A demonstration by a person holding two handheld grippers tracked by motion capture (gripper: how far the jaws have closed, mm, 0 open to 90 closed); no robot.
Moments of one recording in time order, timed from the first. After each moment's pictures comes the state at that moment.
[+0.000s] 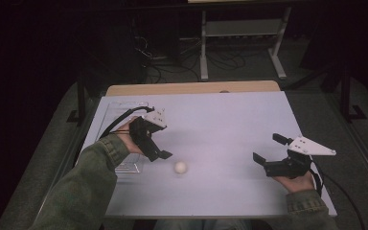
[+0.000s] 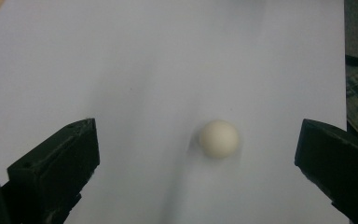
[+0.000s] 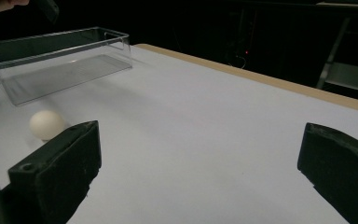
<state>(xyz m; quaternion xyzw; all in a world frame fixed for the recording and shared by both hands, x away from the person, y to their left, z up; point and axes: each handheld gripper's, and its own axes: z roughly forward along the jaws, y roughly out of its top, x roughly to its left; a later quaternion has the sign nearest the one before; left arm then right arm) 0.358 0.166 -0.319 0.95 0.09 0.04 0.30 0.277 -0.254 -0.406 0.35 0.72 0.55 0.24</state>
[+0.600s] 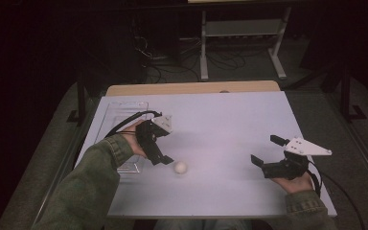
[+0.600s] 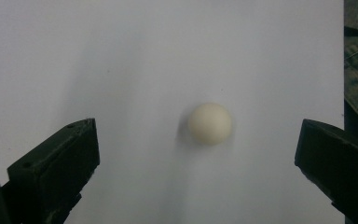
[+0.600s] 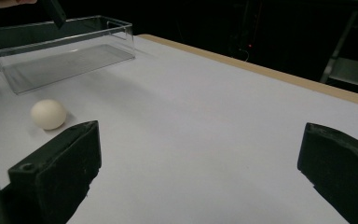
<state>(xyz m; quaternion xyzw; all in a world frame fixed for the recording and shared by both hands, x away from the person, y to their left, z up) 0.362 0.154 -0.333 0.96 0.07 0.02 0.26 0.276 -0.248 -0.408 0.35 0.73 0.54 0.23</state>
